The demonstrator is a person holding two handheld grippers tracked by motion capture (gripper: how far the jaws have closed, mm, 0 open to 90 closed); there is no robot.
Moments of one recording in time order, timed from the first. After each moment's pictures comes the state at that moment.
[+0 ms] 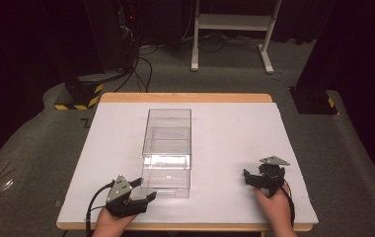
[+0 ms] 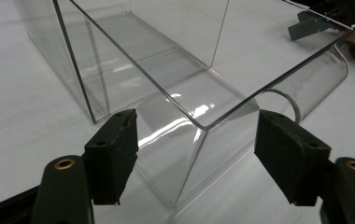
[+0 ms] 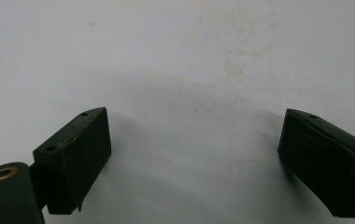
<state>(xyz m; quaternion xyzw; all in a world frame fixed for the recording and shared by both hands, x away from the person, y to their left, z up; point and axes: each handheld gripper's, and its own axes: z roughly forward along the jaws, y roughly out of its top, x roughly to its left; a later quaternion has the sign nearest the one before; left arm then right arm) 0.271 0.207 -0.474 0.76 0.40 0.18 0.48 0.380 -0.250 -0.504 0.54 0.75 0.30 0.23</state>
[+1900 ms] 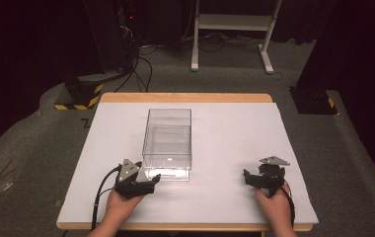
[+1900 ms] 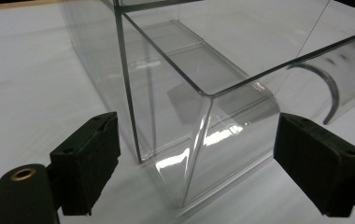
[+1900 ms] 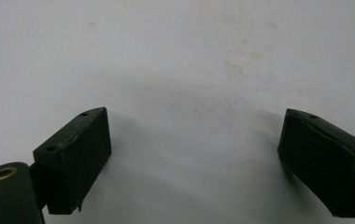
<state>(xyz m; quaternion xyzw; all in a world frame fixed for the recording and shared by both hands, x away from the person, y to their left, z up) 0.326 0.196 -0.482 0.74 0.44 0.22 0.45 0.379 -0.250 -0.504 0.54 0.75 0.30 0.23</state>
